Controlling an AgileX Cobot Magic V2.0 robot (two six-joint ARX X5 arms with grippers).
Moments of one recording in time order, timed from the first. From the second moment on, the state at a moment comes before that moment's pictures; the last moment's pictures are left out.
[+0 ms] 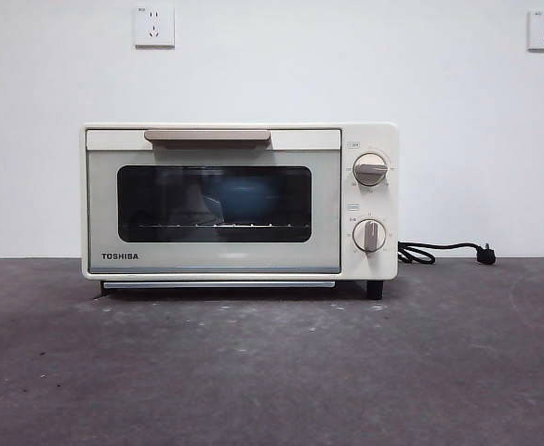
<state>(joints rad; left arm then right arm) -0.01 0.01 0.02 -0.19 0.00 0.06 0.28 0.86 1.43 -0.86 -0.36 -0.05</state>
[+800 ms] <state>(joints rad) -0.01 0.01 0.02 -0.19 0.00 0.06 0.08 0.13 0.16 -0.03 -0.26 -0.04</state>
